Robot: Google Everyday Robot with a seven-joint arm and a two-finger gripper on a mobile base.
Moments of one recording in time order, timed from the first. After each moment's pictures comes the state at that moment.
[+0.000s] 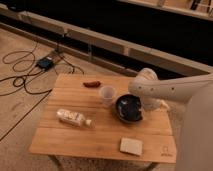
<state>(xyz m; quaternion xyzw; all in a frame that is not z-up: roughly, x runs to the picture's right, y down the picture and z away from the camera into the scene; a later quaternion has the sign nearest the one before) 0.269 0.146 0.754 -0.14 0.38 0.53 0.75</state>
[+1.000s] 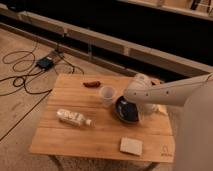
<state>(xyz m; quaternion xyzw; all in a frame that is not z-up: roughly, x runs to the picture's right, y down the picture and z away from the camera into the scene) 0.254 0.163 0.757 -0.09 0.40 0.58 0.70</state>
